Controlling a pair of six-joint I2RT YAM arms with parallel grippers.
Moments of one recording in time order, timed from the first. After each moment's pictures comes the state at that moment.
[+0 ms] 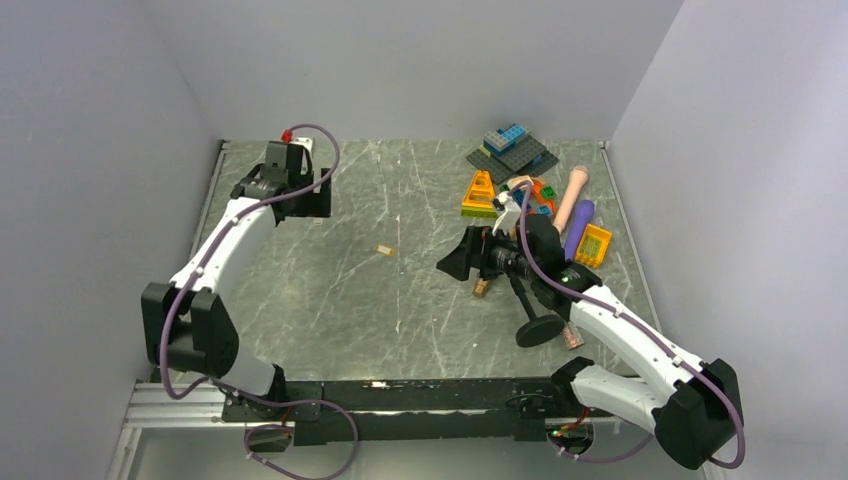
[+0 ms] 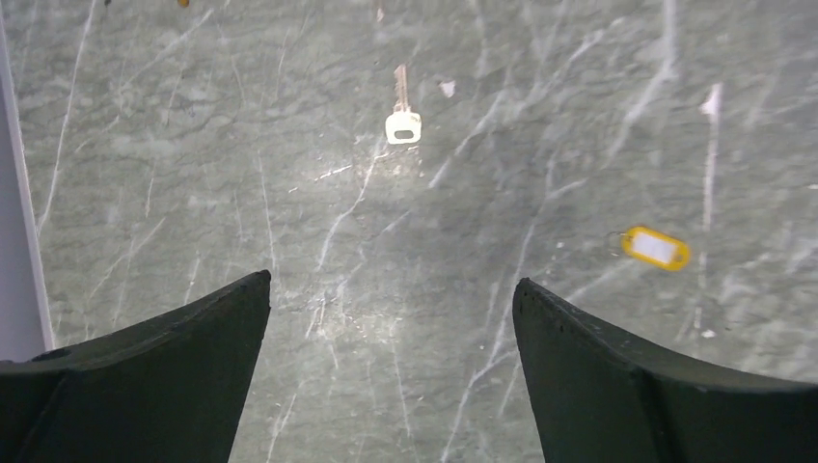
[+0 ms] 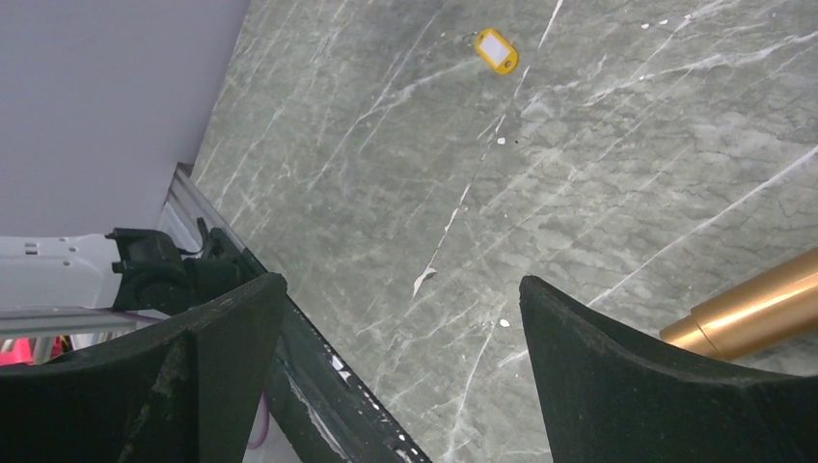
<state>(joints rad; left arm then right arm) -0.19 1.52 1.30 -0.63 -0.18 -0.10 0.54 1.01 0.71 -0.13 -0.36 0.58</state>
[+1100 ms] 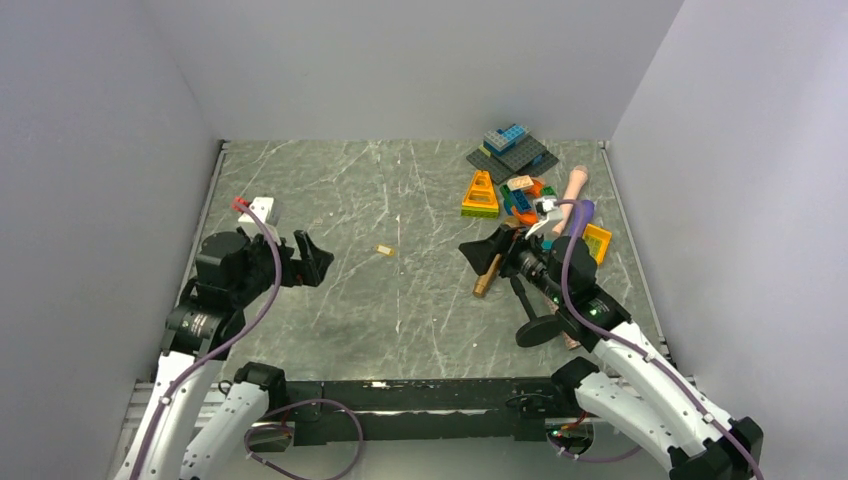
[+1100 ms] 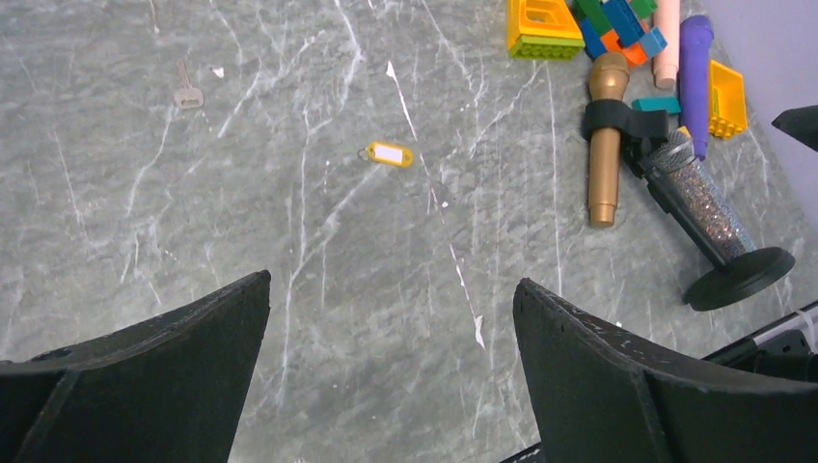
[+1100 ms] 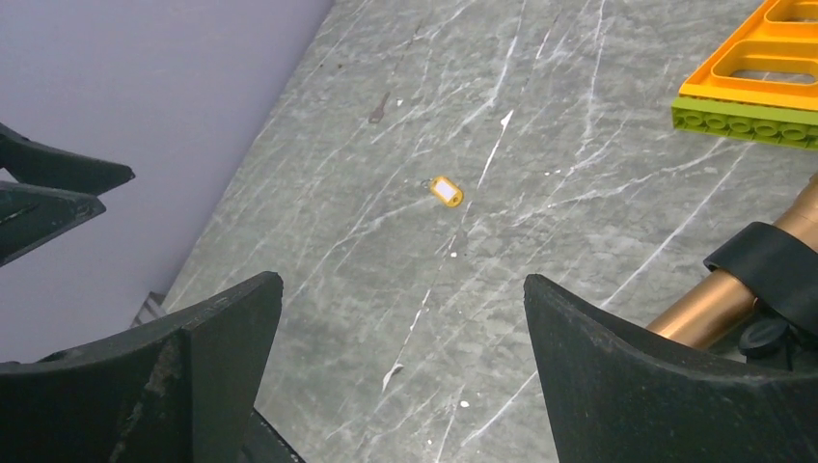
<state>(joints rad) -0.24 0.63 0.88 -0.63 0.19 -0.28 0.54 0.73 0.62 -0.05 -0.10 0.56</state>
